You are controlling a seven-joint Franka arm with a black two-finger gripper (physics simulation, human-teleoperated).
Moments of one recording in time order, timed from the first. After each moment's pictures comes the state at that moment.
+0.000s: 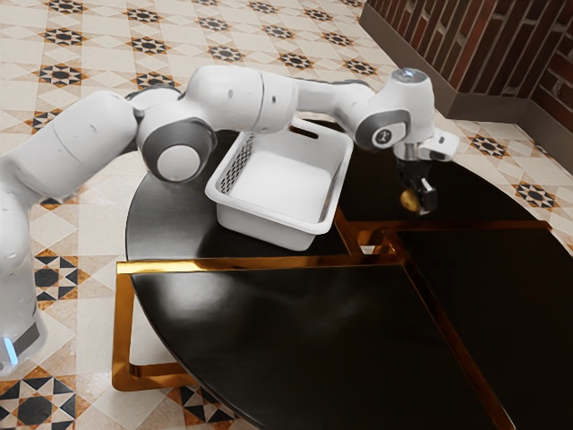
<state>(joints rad) 0.09 0.80 -0.05 -0.93 -0.04 2.15 0.05</state>
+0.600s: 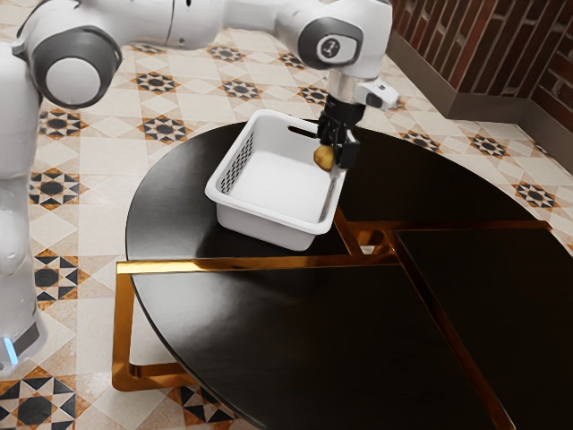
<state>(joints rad) 0.08 0.16 -0.02 -1.49 -0.08 1.68 0.06</state>
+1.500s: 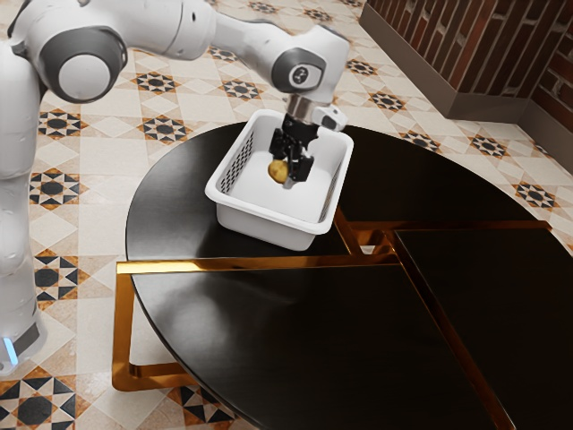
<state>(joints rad) 0.09 0.13 0.17 -1.75 -0.10 1.73 0.12</state>
